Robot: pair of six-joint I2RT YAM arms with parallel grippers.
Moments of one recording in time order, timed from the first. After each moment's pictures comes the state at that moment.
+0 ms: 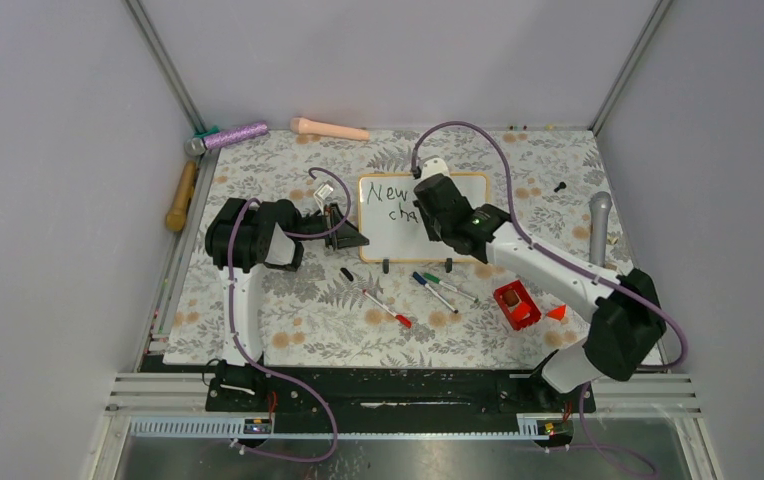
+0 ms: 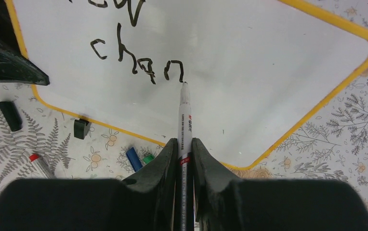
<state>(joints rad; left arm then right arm) -0.14 2.30 0.90 1.46 1.32 -0.81 0.75 1.54 1.24 -0.52 0.43 0.18</state>
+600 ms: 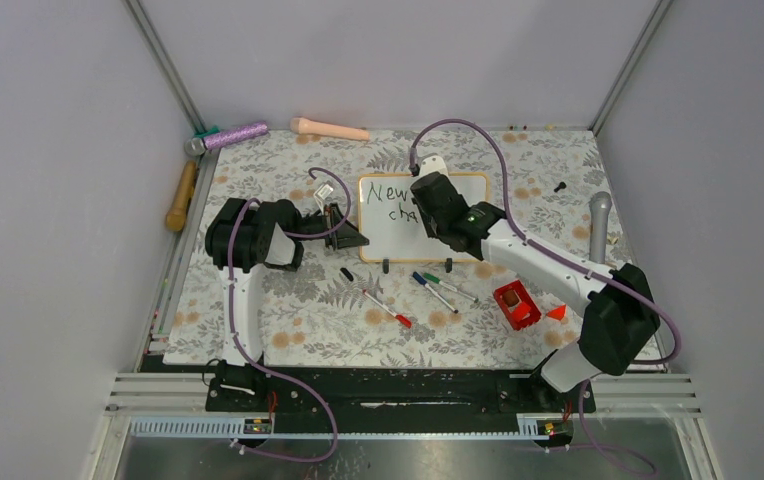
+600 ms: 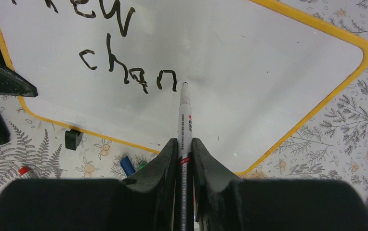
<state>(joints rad) -0.14 2.30 0.90 1.46 1.32 -0.81 0.75 1.53 1.24 -0.49 0.47 0.18</state>
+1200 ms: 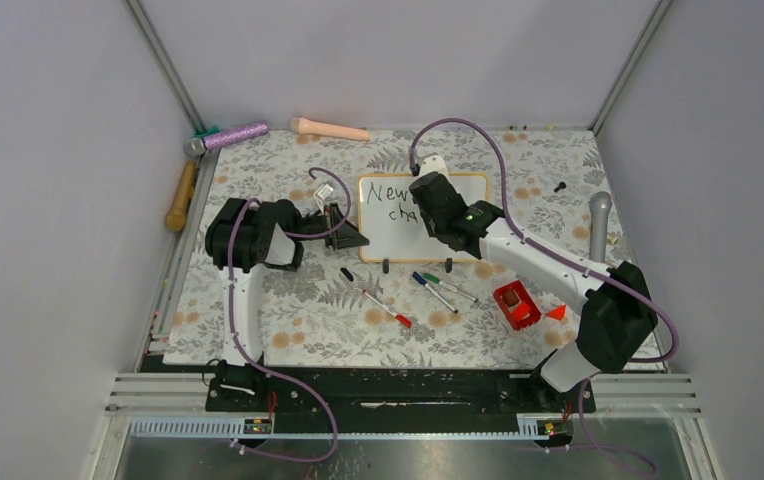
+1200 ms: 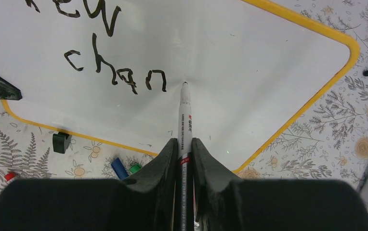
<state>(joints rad) -0.14 2.30 0.90 1.46 1.32 -0.81 0.75 1.55 1.25 -0.51 0.51 0.18</state>
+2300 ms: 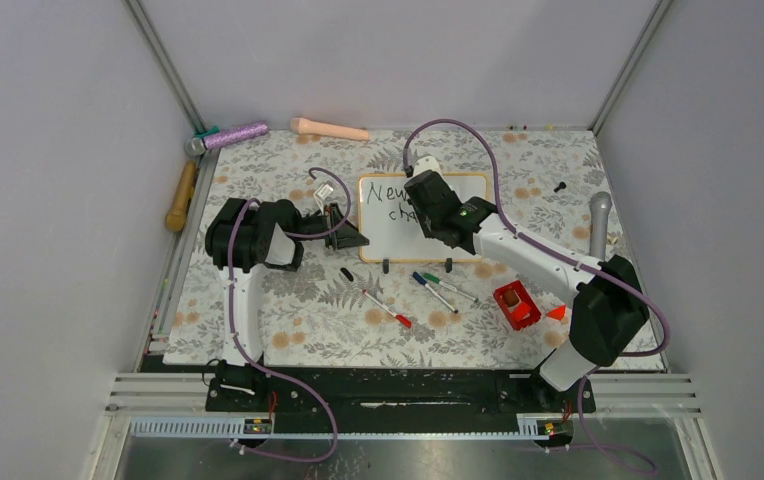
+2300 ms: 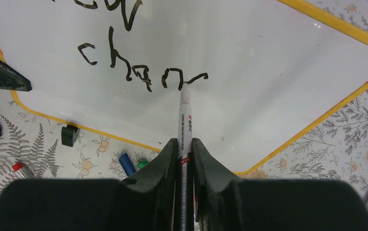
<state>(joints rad) -0.14 2.30 0.90 1.46 1.32 -0.81 0.75 1.60 1.29 -0.54 0.46 0.17</state>
